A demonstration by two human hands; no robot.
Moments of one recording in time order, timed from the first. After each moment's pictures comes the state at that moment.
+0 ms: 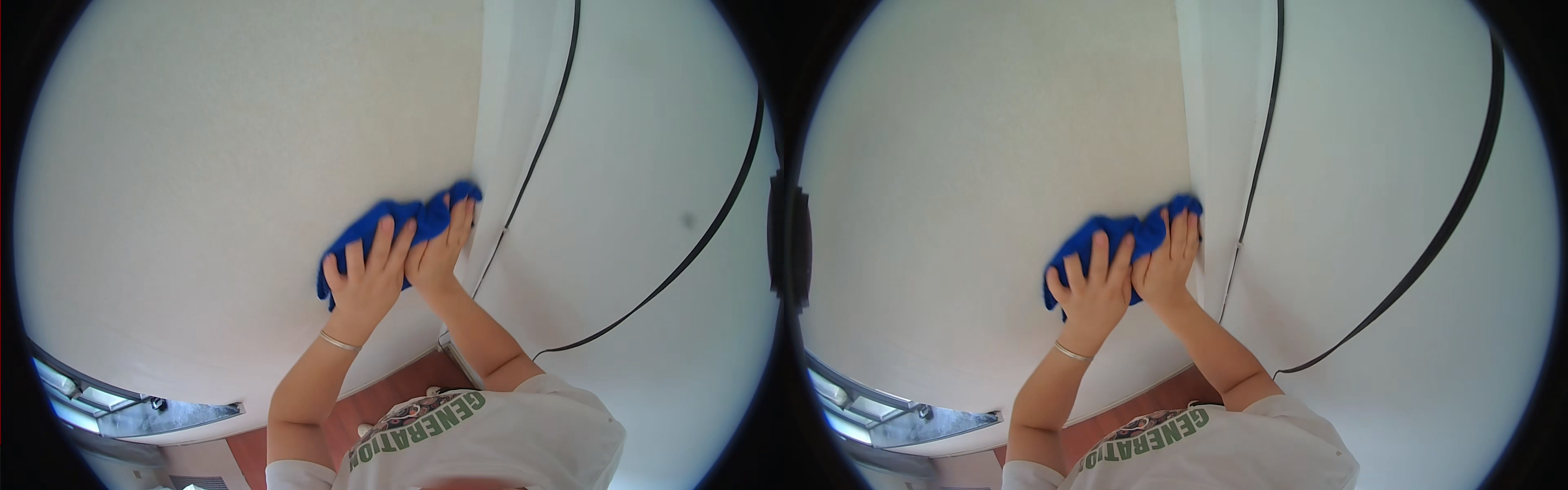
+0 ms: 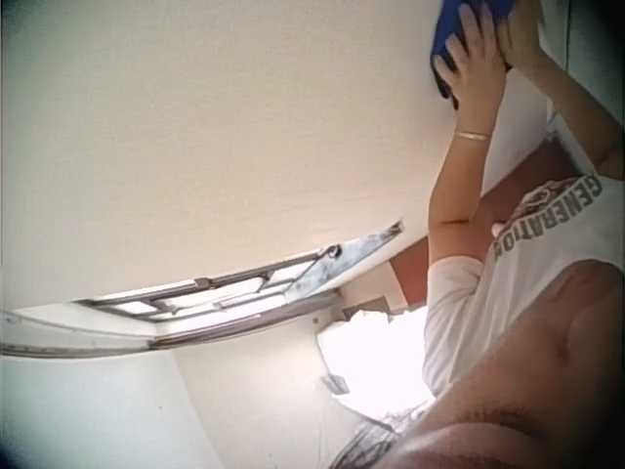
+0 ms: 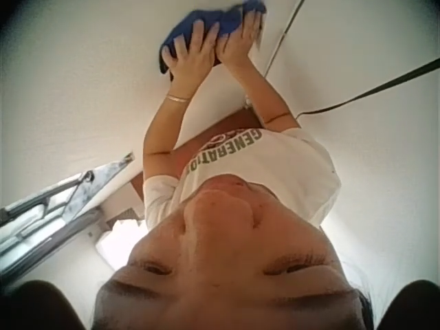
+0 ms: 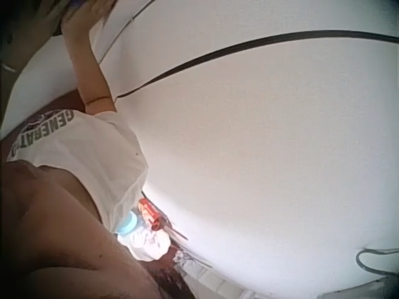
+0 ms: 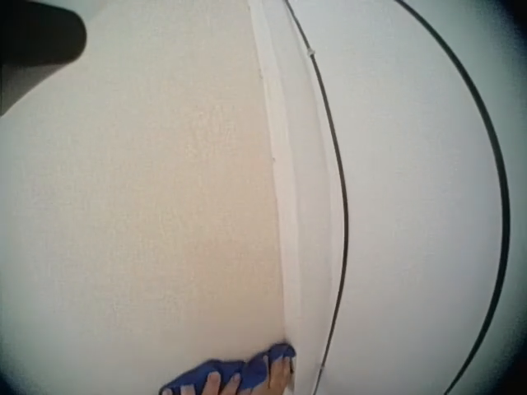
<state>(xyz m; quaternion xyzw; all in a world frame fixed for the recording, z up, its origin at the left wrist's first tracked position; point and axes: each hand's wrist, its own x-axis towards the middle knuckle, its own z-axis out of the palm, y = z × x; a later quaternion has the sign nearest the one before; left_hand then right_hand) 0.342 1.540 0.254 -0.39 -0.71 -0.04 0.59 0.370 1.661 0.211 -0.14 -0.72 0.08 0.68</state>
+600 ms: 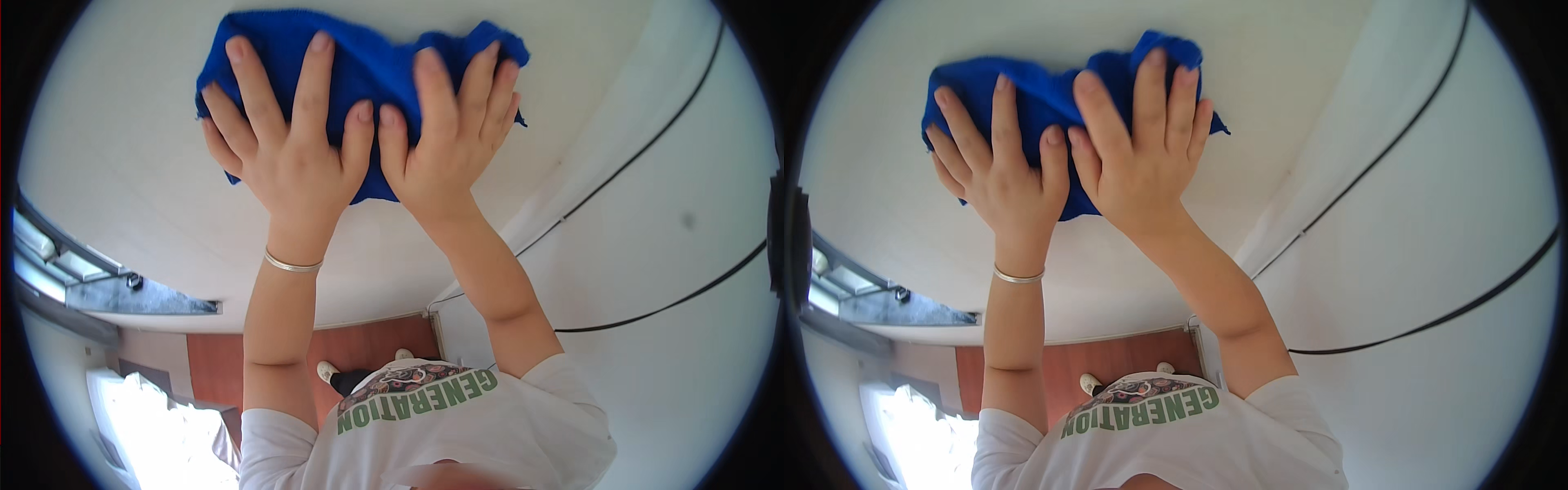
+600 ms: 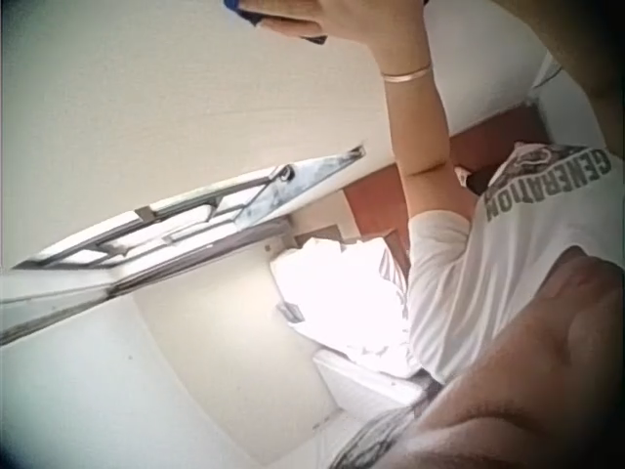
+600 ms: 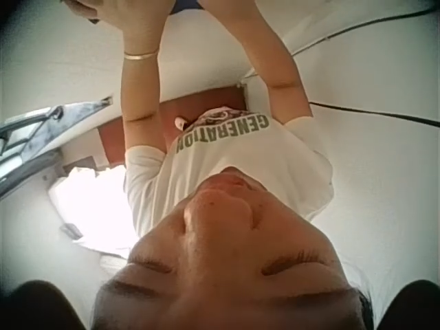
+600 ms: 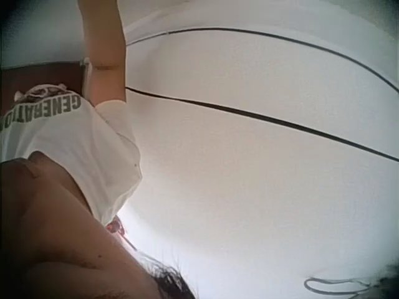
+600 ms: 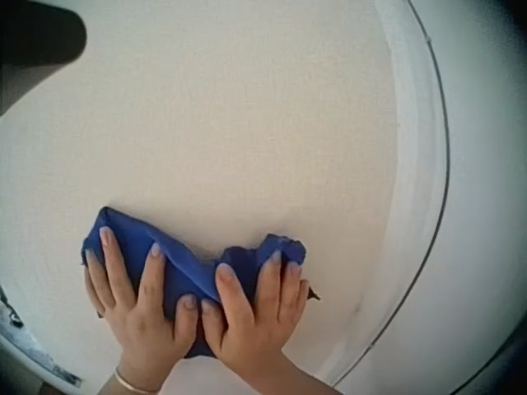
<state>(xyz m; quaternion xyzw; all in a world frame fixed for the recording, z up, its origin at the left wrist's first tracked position) 0.316 1.454 0.352 -0.17 -0.71 -0.16 0.66 0.339 1.579 0.335 0.03 -0.70 0.08 0.71</state>
